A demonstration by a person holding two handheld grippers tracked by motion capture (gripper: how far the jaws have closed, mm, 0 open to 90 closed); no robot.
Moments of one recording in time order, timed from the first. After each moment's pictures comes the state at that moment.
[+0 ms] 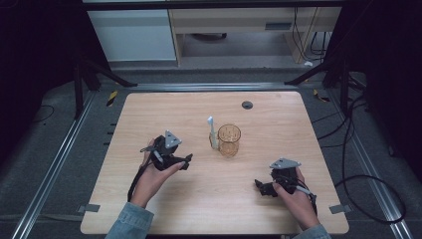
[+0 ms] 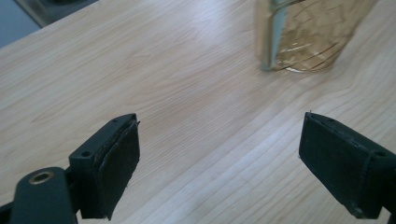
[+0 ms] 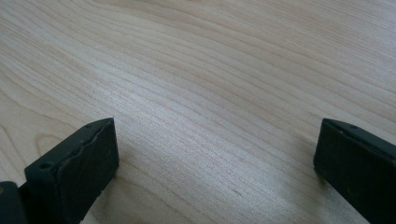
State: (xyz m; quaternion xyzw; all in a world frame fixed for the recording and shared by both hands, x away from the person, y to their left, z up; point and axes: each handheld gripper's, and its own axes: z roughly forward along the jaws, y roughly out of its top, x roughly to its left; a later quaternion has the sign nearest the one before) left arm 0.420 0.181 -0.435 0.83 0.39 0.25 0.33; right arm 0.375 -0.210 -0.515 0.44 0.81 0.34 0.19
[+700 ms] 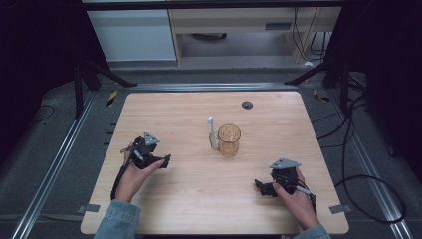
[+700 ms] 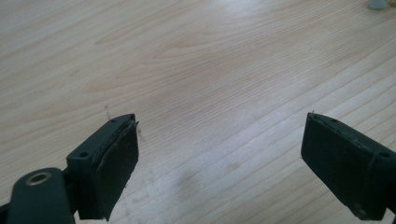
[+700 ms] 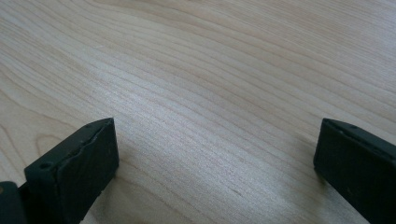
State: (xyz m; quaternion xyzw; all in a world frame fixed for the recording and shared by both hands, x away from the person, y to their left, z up) left arm 0.434 0.242 -0.459 0.81 0.45 0.24 0.28; right arm 0.375 -0.210 -0.515 0.44 0.81 0.34 0.19
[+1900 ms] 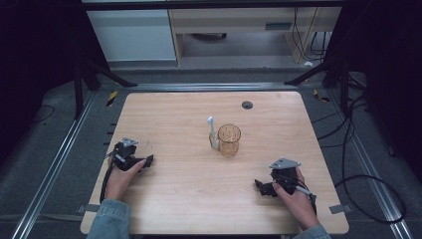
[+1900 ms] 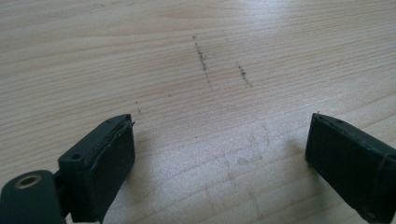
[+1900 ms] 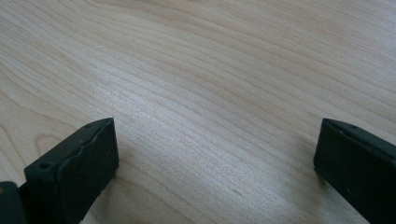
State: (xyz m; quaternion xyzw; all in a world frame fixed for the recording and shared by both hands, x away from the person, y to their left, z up) left arm 0.450 0.309 -0.506 0.76 0.52 0.23 0.31; right arm 0.375 -0.210 -0.515 0.44 0.81 0.34 0.19
